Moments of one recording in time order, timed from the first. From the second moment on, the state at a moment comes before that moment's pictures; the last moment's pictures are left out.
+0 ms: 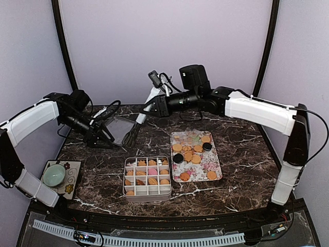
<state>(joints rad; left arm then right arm) -0.27 1.43 1.26 -1.17 0.93 0.70 0.88 1.84 1.69 -0.20 -0.61 0.30</state>
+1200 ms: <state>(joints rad) -0.05 1.41 1.28 -1.01 0.61 0.47 0.84 1.32 0.96 -0.19 0.22 0.24</state>
